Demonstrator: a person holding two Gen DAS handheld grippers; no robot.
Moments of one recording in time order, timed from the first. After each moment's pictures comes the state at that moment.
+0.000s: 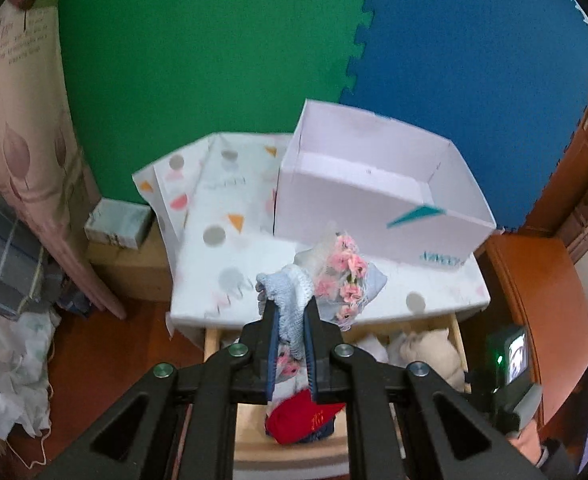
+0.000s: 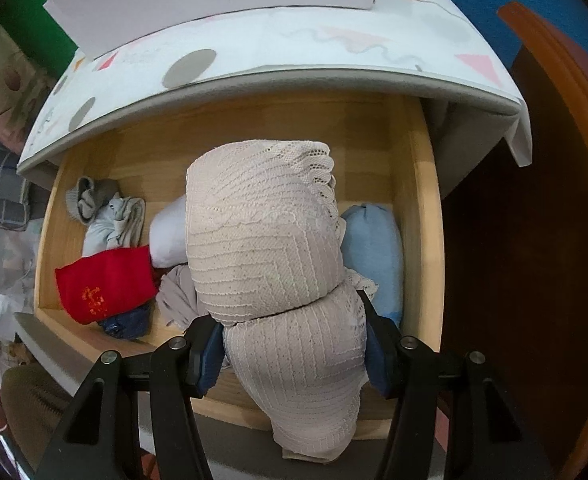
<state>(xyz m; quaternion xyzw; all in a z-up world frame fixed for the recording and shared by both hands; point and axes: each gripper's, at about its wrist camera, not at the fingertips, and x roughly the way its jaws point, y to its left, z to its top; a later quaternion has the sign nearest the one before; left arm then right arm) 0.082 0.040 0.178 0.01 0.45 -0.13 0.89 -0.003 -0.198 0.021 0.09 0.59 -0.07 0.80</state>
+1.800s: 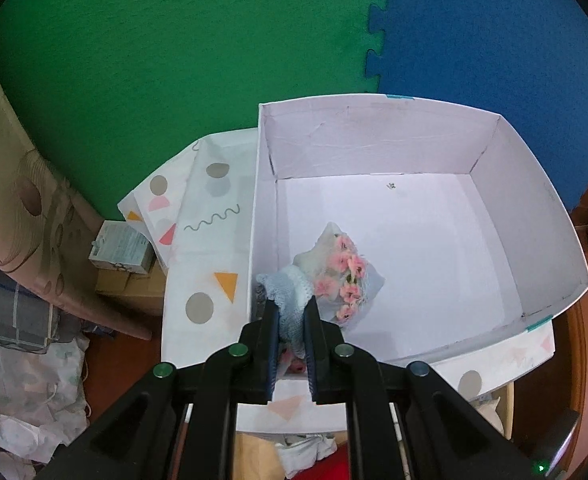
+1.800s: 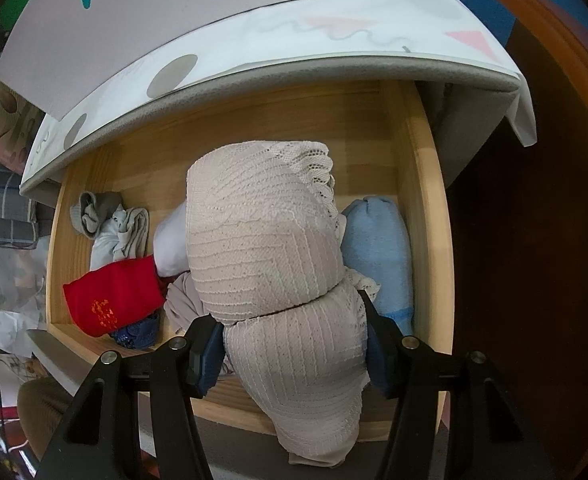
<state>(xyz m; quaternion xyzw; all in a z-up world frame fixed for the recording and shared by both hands) 0.220 -0.028 0.130 0.09 0.50 -0.07 0.86 -0.004 -0.209 0.018 0.13 0.59 -0.07 0.80</state>
